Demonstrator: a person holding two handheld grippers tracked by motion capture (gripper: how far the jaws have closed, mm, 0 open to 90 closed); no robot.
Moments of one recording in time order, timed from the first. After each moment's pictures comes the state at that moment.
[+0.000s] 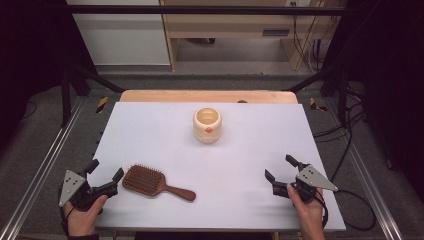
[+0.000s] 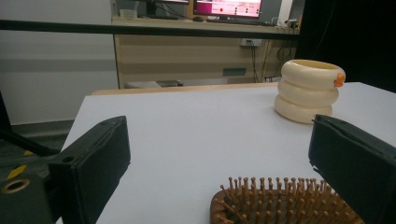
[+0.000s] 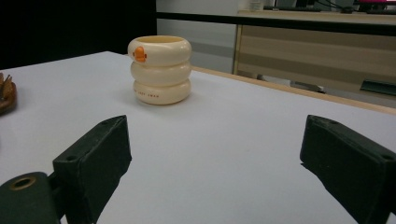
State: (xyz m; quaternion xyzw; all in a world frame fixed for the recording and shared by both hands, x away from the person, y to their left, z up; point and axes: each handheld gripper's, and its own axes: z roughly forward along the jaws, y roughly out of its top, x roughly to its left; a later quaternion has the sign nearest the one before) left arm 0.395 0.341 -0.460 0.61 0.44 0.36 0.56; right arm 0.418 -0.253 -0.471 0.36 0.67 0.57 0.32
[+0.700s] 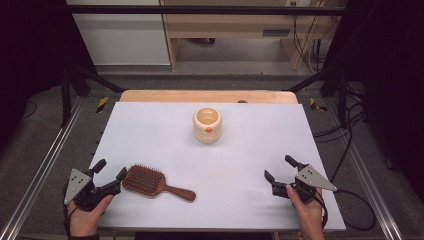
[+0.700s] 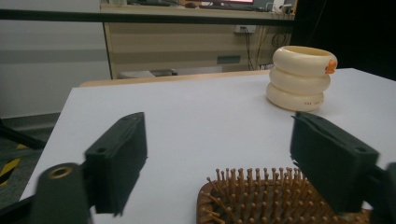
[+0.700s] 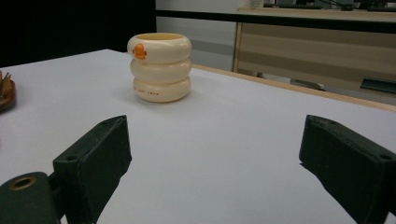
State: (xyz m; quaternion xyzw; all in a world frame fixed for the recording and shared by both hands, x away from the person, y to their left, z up) left arm 0.398 0.333 -0.458 0.63 0.43 0.35 0.55; right arm 0.418 -0.253 -0.472 0.36 0.67 0.56 0.32
